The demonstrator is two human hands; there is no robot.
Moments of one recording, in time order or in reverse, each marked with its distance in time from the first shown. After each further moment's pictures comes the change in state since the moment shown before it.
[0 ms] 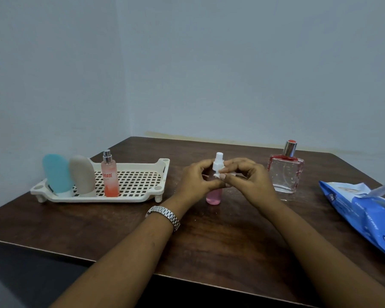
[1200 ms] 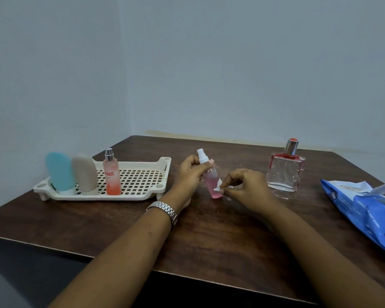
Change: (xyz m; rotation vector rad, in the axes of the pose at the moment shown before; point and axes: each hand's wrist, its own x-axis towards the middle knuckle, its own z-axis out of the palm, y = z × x) left_hand 0.004 -0.006 -0.001 -0.488 0.191 -0.370; right_hand -0.008 -0.007 0.000 -0.488 -0.244 0.034
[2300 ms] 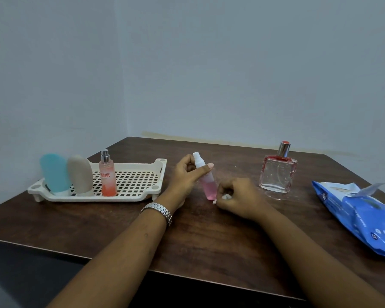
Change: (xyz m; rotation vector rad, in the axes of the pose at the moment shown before) left_hand -0.001 -0.001 -0.003 0.071 -0.030 0.103; right_hand -0.005 0.005 0.004 -0.067 -0.173 0.023
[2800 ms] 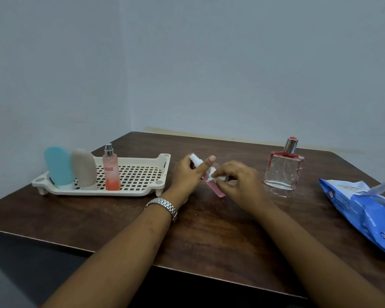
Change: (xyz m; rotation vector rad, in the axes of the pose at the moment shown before) left_hand 0.002 -0.006 0.001 0.192 0.123 -0.010; right_hand 0.009 -0.006 0.006 -0.007 0.379 -0.287
